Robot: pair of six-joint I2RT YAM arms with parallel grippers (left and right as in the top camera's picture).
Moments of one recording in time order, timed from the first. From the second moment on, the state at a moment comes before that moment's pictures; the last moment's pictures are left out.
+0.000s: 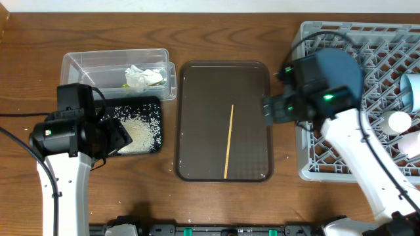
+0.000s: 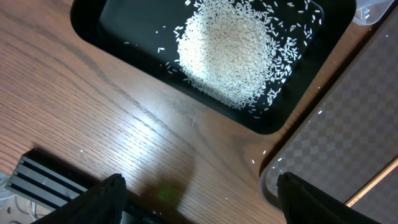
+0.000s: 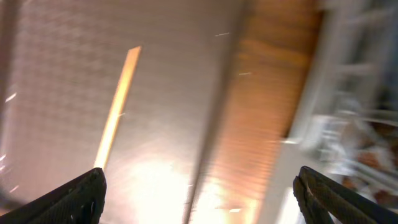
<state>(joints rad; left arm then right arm) 0.16 1.18 1.20 -1.36 -0.04 -0.44 0.39 1.50 1.25 -0.92 -0.04 0.20</state>
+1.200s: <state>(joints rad) 0.16 1.18 1.20 -1.36 -0.04 -0.44 0.75 1.96 1.26 -0.87 -0.05 0.78</state>
